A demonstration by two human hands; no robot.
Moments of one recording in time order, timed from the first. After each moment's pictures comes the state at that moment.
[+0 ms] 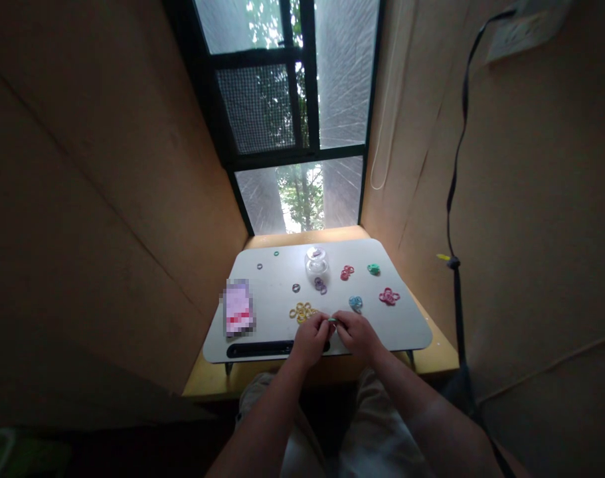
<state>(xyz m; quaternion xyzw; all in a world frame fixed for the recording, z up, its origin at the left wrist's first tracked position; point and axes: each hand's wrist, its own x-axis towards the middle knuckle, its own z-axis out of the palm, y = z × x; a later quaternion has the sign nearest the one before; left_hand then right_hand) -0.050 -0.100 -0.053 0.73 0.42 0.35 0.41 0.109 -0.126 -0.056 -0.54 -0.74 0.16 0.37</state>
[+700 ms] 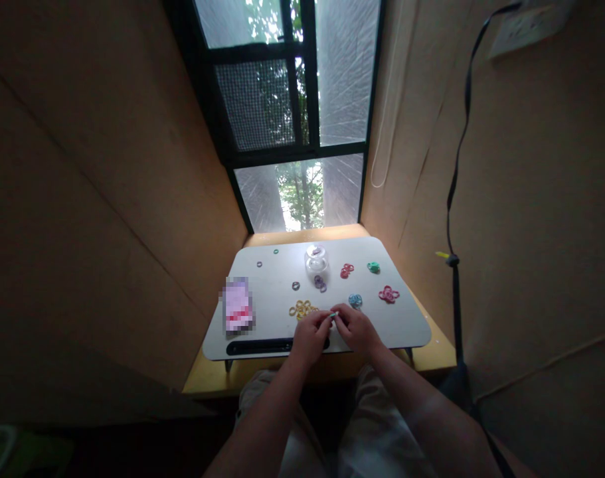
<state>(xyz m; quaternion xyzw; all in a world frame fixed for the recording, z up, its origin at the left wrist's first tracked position) -0.047 -0.101 -0.054 0.72 0.41 0.39 0.40 0.109 -0.124 -0.059 -0.56 -0.70 0.16 0.41</state>
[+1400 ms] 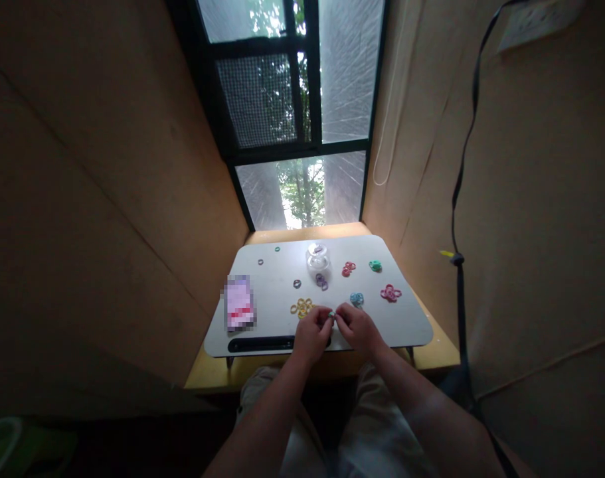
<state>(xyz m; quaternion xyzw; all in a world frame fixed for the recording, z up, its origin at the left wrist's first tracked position) -0.046 -0.105 -0.056 0.71 0.44 0.40 0.37 0.109 -0.125 -0.059 -0.56 -0.71 0.15 0.40</state>
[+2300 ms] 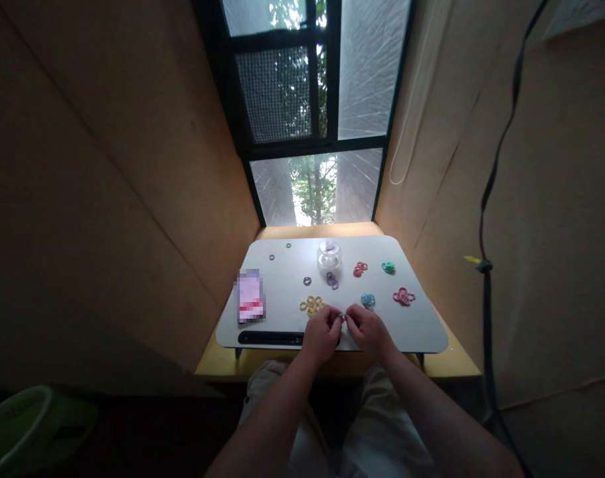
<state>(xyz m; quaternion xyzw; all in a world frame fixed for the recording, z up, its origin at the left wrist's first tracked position) -0.048 -0.107 -0.056 0.73 0.46 0.39 0.33 0.108 -0.124 -0.063 -0.57 -0.72 0.15 0.38</state>
